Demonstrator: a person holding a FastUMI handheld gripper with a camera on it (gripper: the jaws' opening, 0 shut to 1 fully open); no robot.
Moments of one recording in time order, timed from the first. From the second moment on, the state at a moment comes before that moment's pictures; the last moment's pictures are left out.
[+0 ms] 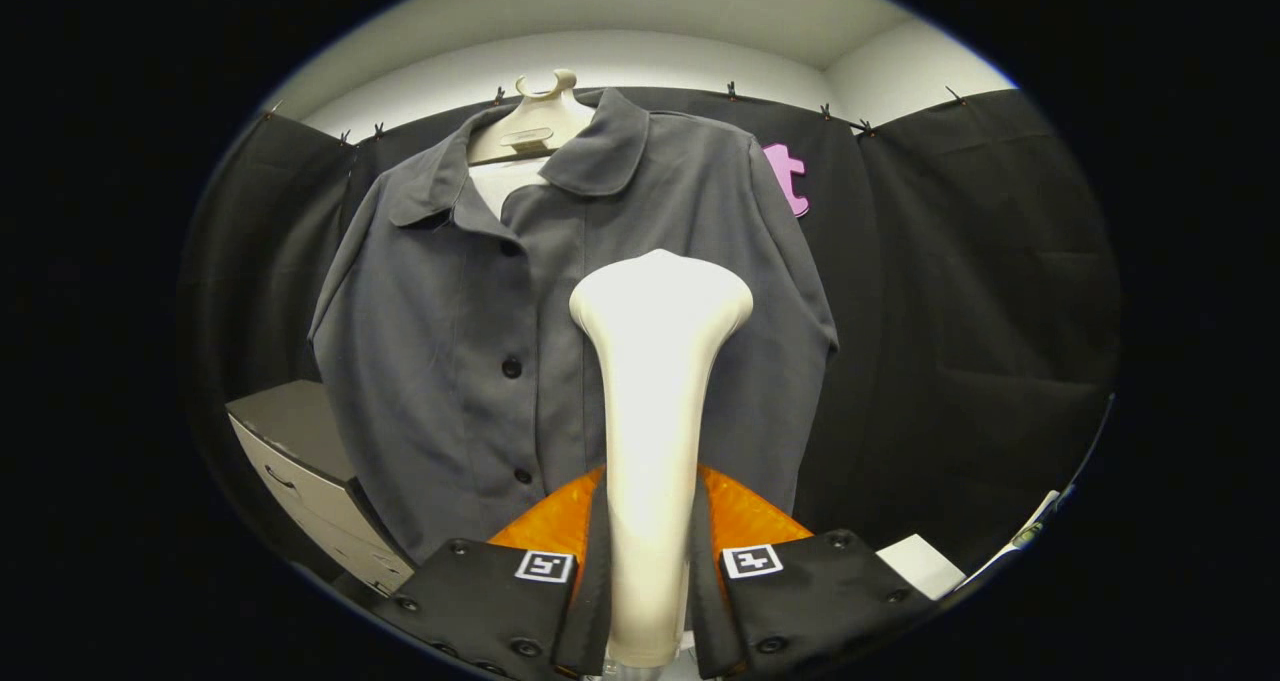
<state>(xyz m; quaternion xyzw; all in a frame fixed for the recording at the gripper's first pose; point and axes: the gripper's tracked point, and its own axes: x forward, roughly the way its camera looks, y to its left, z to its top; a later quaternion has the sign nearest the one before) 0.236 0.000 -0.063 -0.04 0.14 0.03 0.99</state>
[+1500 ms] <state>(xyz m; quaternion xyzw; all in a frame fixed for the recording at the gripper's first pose) 0.166 -0.024 -0.233 -0.04 0.28 0.00 0.96</state>
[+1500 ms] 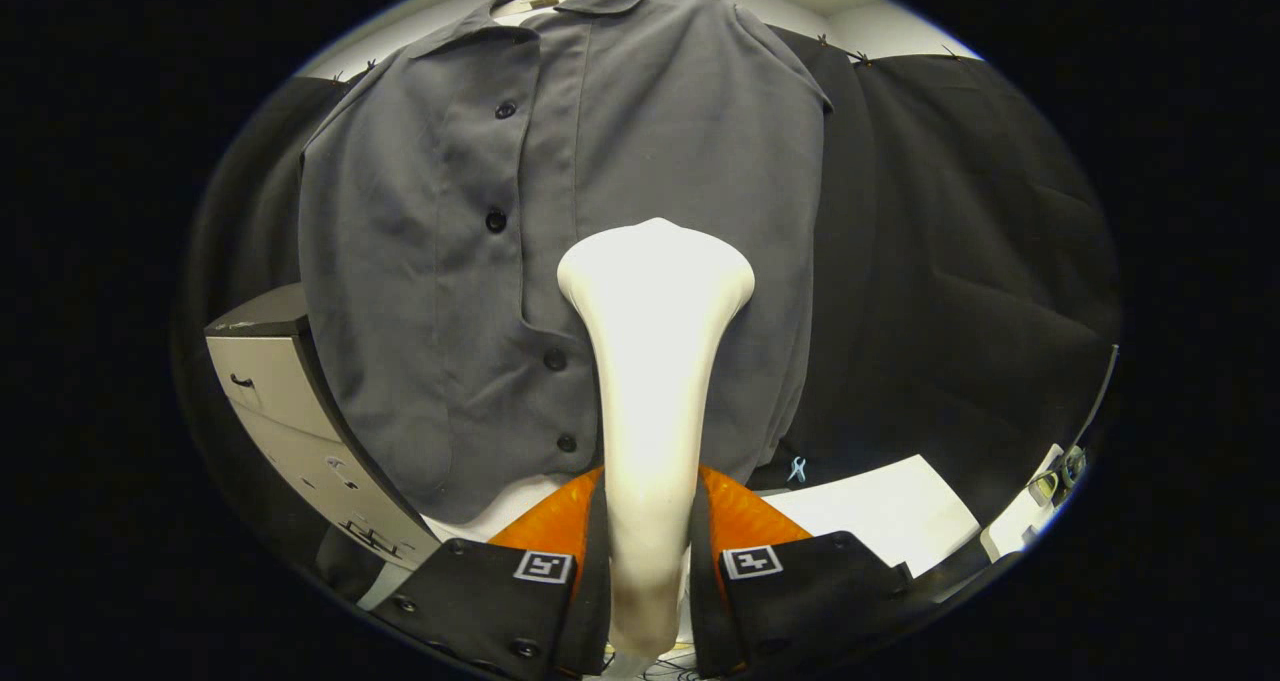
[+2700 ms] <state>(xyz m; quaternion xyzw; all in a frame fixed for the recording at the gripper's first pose) 0.117 -0.047 -0.269 -0.03 0.32 -0.03 0.95</state>
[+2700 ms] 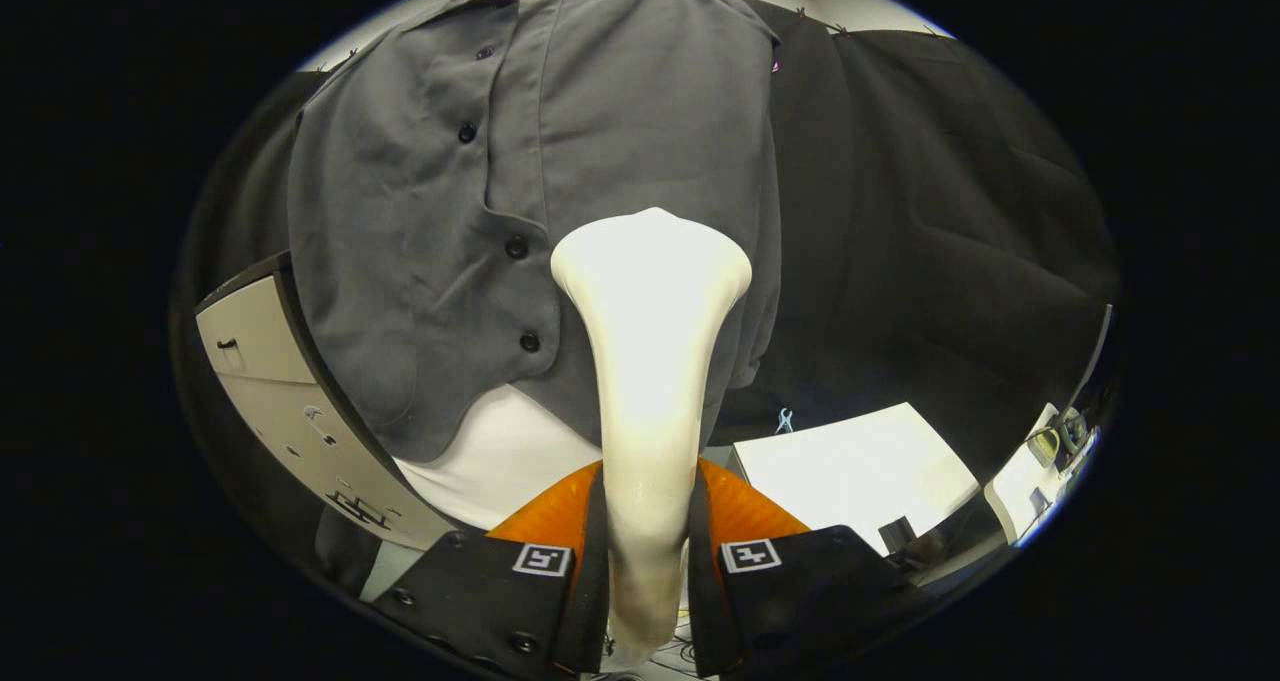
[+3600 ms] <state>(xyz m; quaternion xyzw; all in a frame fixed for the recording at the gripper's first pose) 0.031 0.032 -0.017 -0.04 0.12 0.02 0.99</state>
